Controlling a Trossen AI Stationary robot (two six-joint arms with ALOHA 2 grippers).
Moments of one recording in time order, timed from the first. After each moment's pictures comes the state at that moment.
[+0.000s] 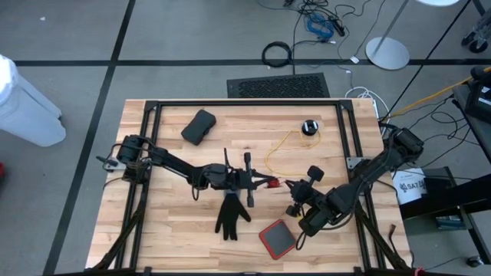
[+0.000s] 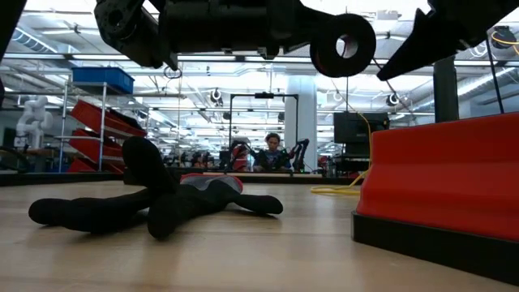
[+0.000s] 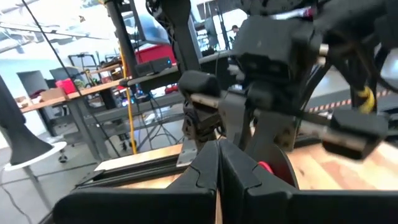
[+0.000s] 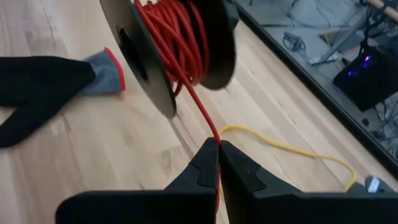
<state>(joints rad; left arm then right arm) -0.19 1.91 0.95 1.10 -0.18 0.31 0.66 1.53 1.00 -0.79 1.01 0.96</state>
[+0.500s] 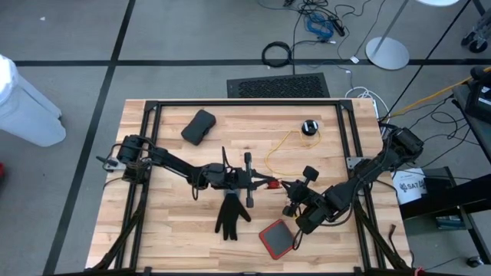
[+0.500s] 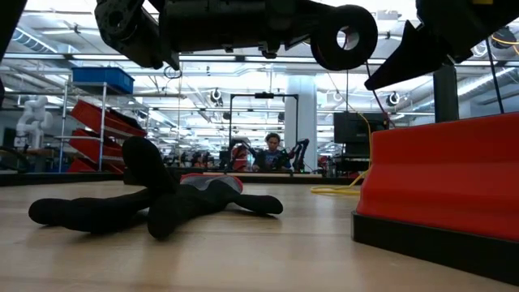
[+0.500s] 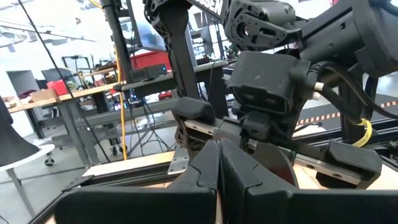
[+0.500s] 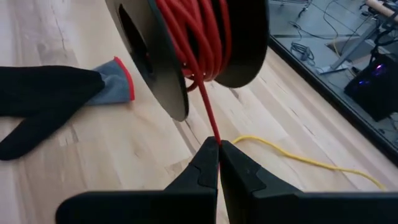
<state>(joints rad) -0.19 1.91 0.95 1.14 -0.15 0.27 0.63 1.53 0.91 -0.54 1.02 0.82</state>
